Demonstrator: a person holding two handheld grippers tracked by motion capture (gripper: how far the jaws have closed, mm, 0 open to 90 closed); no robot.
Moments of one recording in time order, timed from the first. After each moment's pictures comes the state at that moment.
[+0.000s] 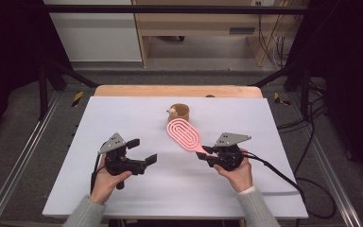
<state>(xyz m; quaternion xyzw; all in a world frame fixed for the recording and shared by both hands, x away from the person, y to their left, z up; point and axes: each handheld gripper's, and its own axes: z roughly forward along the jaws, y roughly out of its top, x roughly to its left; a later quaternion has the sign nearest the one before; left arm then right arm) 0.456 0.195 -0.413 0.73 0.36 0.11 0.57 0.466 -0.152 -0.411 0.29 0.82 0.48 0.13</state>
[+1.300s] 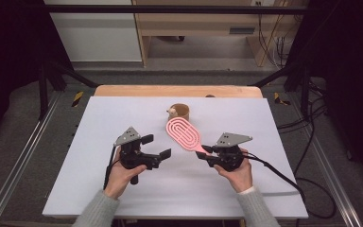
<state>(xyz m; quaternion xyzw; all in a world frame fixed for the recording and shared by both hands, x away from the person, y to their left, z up) 0.469 0.158 -0.404 0.72 0.35 0.09 0.58 0.463 -0.152 -0.408 0.28 0.82 0.49 0.13</state>
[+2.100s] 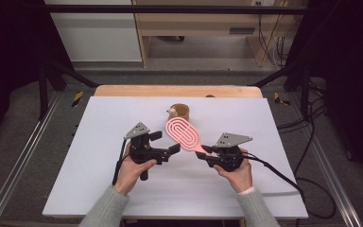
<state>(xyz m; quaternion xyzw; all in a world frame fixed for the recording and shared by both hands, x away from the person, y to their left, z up) 0.481 0.132 -0.400 0.71 0.37 0.07 0.59 0.462 -0.151 -0.407 0.28 0.81 0.49 0.13</state>
